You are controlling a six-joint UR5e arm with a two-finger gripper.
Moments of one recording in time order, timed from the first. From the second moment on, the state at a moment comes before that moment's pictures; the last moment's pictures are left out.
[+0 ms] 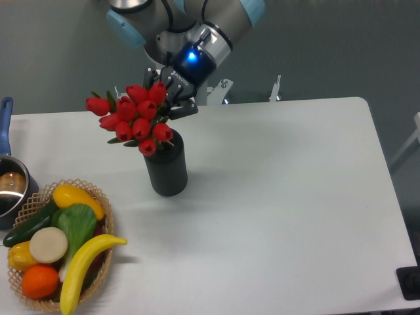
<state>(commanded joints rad) 2.74 -1.38 -2.32 -0.87 0.35 1.31</state>
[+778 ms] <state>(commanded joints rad) 2.74 -1.40 -2.36 -0.87 0.50 1.35</state>
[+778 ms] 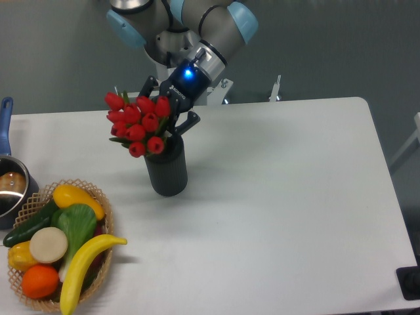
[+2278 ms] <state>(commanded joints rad) 2.89 -1.33 -2.20 -0.88 1.13 1.34</state>
